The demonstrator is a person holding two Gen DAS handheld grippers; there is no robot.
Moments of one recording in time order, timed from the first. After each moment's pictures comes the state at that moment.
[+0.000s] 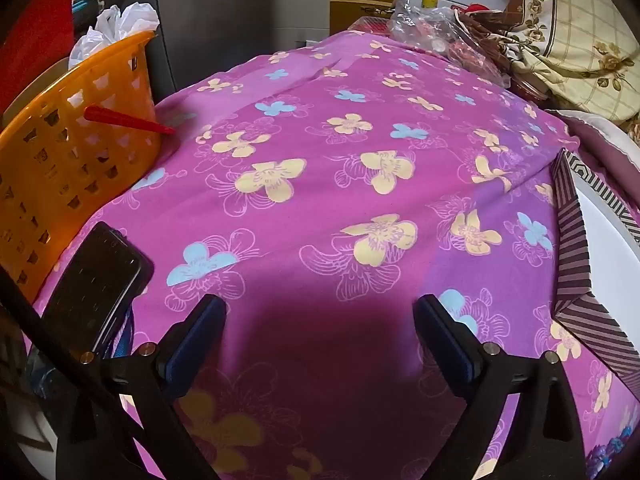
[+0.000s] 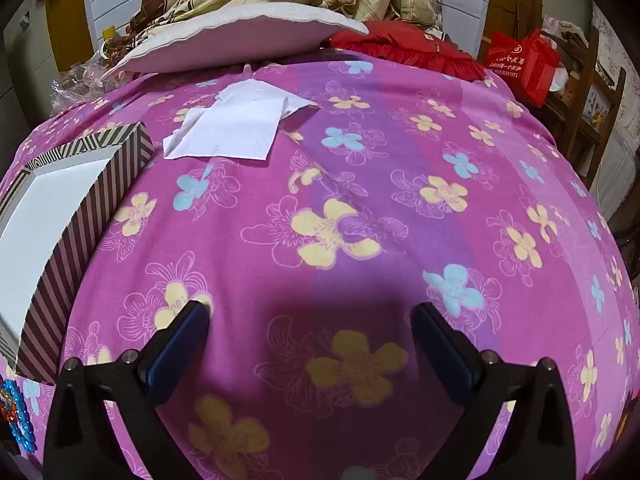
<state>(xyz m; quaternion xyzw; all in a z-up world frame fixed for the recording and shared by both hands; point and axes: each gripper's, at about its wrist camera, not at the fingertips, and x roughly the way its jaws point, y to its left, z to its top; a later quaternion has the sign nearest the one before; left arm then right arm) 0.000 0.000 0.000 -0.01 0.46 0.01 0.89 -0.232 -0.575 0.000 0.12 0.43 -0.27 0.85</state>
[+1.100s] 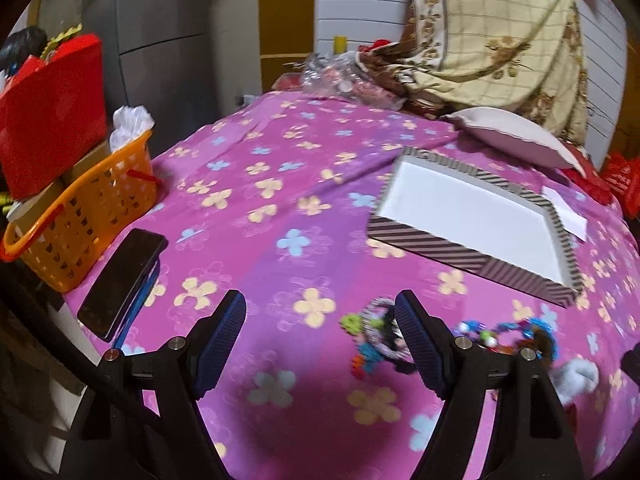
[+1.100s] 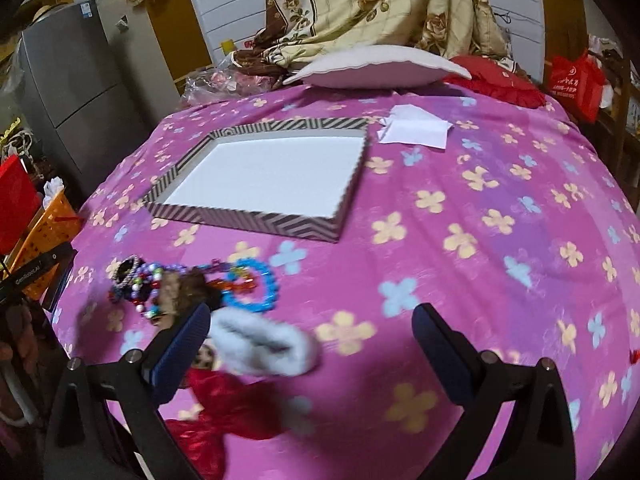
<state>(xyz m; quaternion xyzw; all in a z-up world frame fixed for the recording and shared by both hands) -0.179 -0.061 0.098 0.03 0.37 -0.10 0.92 -0.328 -0.357 0.086 0.15 0.39 -0.11 0.90</state>
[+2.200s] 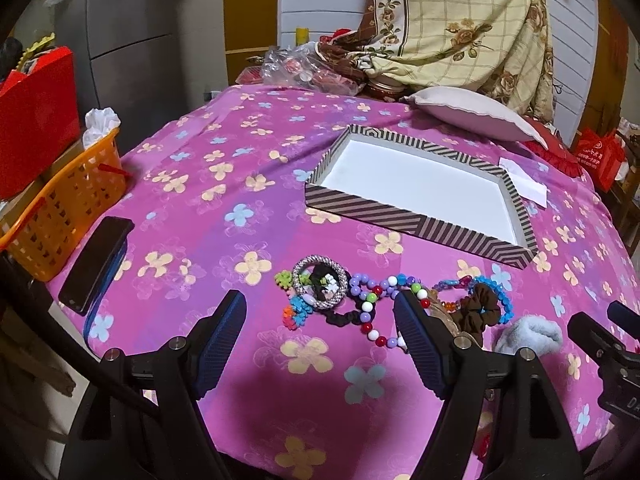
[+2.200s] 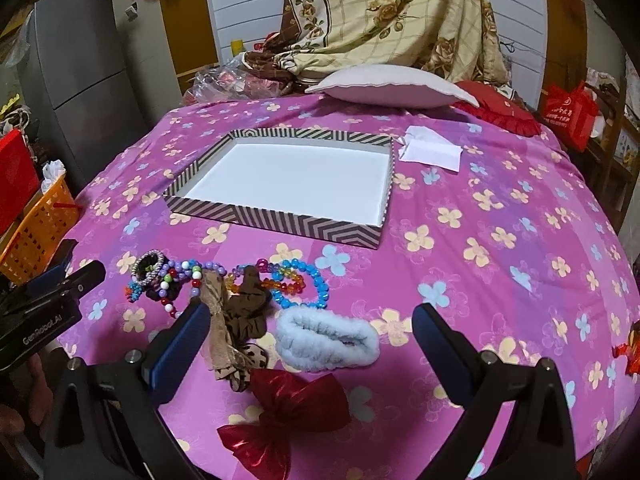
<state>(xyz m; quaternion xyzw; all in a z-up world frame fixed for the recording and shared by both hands) -0.222 -0.096 0.101 0.04 0.39 -0.15 0.91 -0.318 -0.298 0.102 0.09 0.39 -0.15 0.90</state>
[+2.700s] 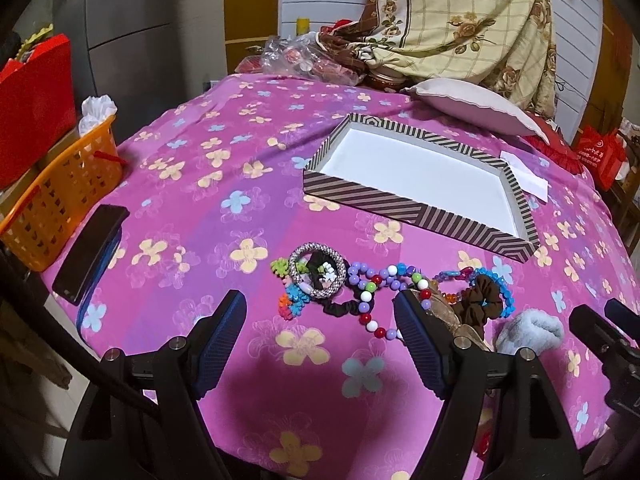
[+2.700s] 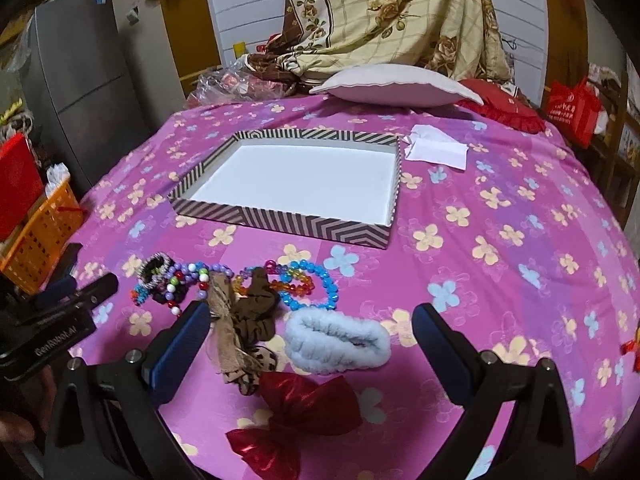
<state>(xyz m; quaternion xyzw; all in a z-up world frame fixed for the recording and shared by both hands) -0.221 -0.097 0.089 0.03 0.41 -0.14 0.90 -0.318 -0.298 0.099 0.12 0.38 -0.13 0.91</state>
